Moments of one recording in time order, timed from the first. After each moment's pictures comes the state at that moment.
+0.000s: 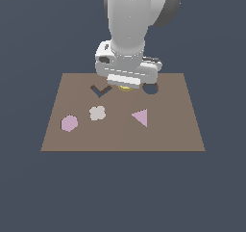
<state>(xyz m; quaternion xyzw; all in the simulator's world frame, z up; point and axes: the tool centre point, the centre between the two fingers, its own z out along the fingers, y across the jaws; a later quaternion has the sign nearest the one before) -0.091 0.012 0.031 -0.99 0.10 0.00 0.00</state>
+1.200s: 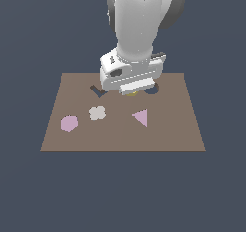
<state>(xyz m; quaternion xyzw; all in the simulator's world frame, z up) -0.069 0.028 0.033 -0.99 -0.15 0.00 0.00</state>
